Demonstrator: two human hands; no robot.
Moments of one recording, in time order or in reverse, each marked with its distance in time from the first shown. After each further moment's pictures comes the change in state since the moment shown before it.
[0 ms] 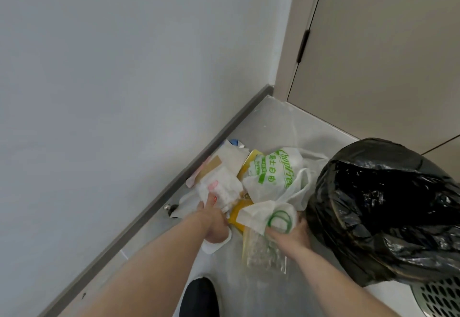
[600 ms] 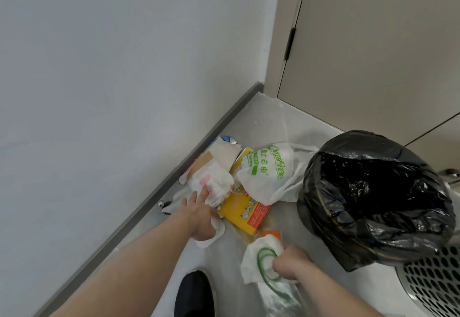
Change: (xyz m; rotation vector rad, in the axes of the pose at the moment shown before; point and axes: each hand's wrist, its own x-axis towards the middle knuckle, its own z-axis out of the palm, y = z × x) left_hand -0.002 -0.017 0.015 0.109 0.184 0.096; right_hand -0.033 0.037 -0.018 -0.521 -0.191 0.116
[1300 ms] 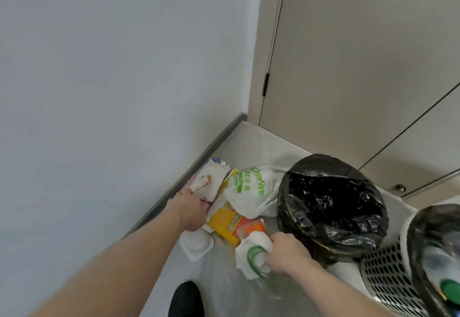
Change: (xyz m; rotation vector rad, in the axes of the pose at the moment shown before) left_hand -0.075 0.024 -0.081 -0.057 0.187 -0.143; right_hand -0.099 -0.005 -0.072 -0.317 0.210 -0.332
